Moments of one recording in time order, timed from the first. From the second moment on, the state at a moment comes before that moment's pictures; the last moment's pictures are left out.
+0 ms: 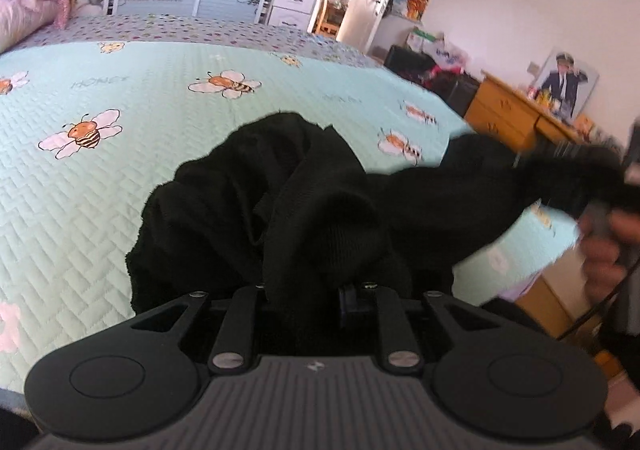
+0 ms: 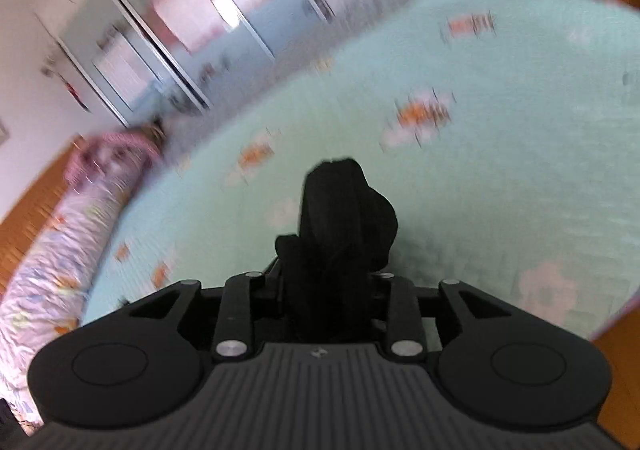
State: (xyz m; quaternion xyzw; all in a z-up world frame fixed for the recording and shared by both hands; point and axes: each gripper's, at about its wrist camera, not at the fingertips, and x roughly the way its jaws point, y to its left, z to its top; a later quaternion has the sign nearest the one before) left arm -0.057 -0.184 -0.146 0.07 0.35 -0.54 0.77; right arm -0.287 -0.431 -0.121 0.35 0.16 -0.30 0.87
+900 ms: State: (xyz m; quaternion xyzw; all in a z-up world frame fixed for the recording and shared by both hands) left arm -0.040 -0.159 -0.157 0.04 0.39 -0.51 0.77; right arm -0.162 -0.371 -0.176 0.38 0.29 -0.07 0.88
